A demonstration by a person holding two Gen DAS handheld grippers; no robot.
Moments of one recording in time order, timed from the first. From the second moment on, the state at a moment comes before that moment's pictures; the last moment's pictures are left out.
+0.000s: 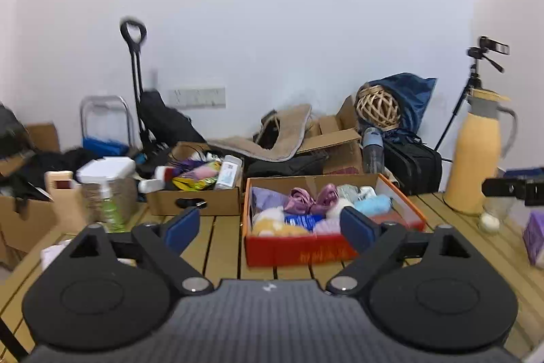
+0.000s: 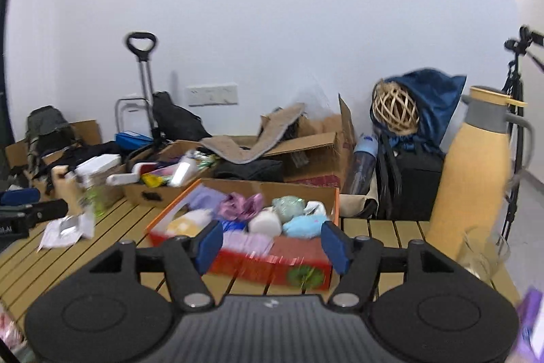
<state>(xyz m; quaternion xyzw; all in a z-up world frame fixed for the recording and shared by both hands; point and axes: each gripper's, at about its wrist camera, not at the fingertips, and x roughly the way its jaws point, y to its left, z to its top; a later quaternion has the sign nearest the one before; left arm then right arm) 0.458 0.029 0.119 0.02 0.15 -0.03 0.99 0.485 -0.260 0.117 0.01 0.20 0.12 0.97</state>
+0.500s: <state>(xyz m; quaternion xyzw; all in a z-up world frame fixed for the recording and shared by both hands) 0.144 0.023 0.083 0.01 0.05 0.00 1.00 0.162 -0.231 0.083 0.02 0.09 0.14 0.99</state>
